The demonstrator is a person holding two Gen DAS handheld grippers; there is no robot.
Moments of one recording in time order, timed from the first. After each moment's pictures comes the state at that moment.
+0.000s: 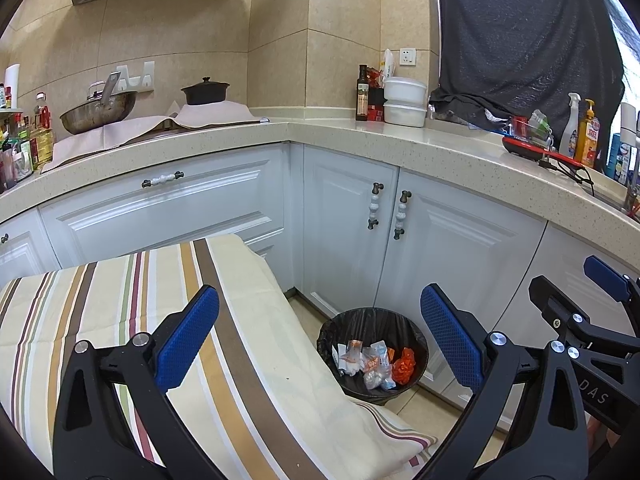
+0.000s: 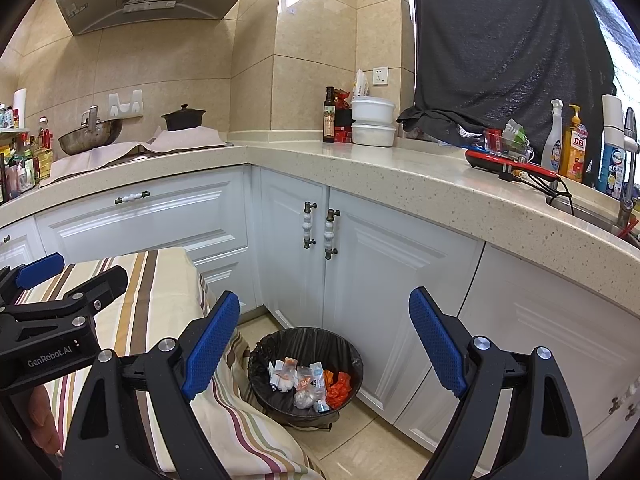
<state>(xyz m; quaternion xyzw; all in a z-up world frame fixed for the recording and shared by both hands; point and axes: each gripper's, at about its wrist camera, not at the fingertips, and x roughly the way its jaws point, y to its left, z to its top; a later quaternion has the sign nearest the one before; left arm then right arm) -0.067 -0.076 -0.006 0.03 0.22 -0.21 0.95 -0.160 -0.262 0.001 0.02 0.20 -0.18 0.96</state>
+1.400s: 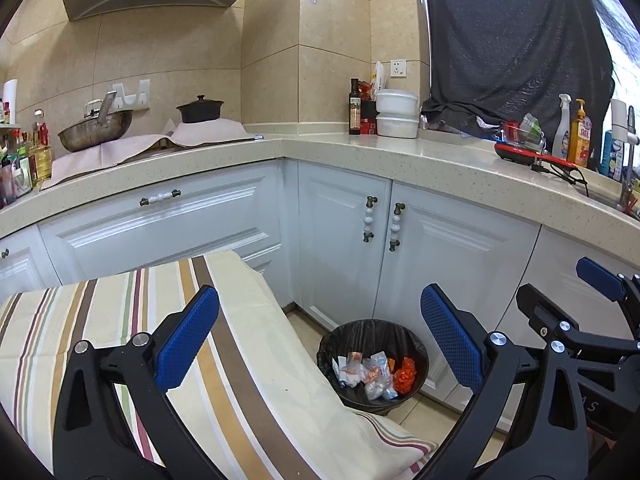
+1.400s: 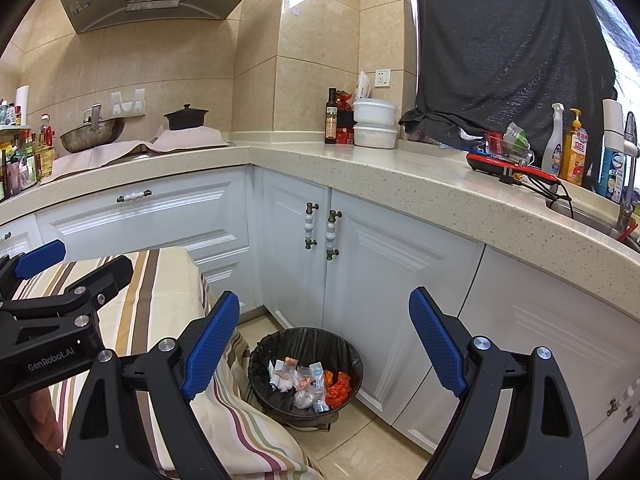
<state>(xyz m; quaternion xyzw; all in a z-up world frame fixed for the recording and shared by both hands) -0.072 -0.082 -0.001 0.03 0.19 -0.21 0.96 -0.162 -0.264 0.002 0.01 0.20 -0.17 0.96</state>
